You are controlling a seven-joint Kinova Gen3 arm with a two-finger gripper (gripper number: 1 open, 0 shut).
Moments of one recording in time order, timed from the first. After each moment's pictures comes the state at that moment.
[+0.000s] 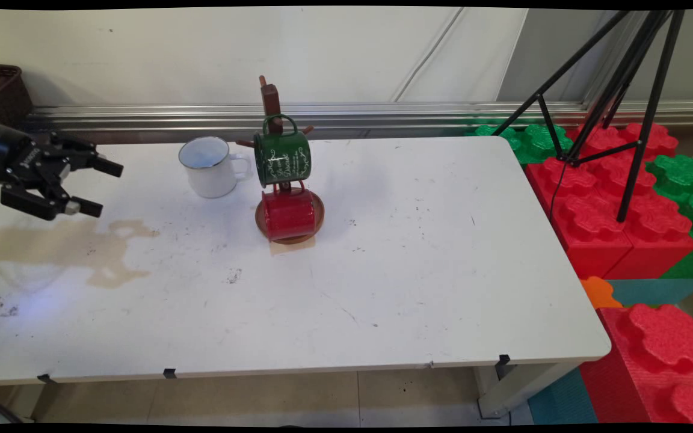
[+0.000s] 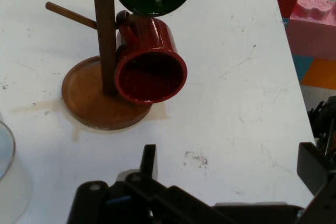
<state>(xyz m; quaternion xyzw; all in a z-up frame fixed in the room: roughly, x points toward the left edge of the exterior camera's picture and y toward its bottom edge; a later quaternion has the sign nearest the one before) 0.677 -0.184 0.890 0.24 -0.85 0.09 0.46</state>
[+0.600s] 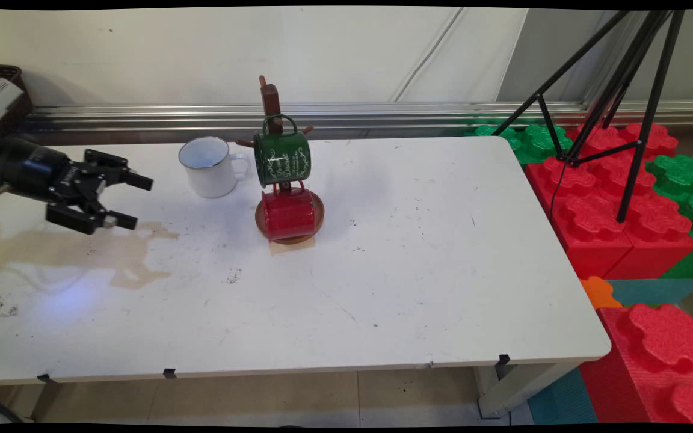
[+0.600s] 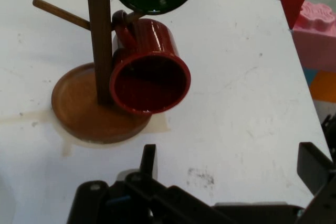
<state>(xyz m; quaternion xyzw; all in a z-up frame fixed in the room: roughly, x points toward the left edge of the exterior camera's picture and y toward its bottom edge) 0.655 -0.198 0.847 0.24 -0.84 0.09 0.48</state>
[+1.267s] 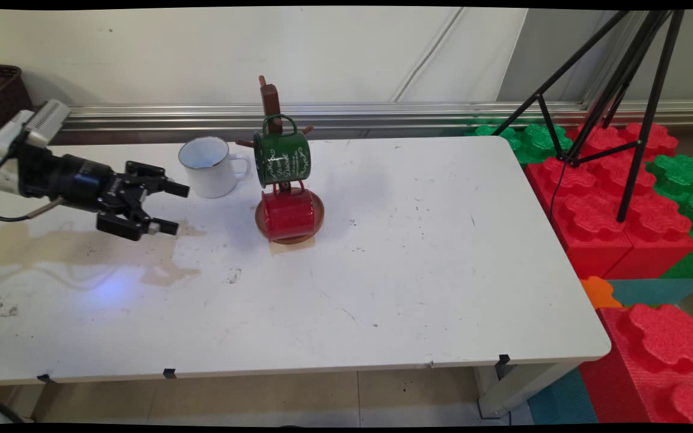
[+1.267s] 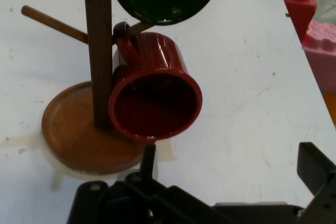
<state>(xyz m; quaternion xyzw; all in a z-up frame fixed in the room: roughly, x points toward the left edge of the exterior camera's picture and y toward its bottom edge) 0.623 -0.224 0.804 0.23 -0.82 0.09 0.51</state>
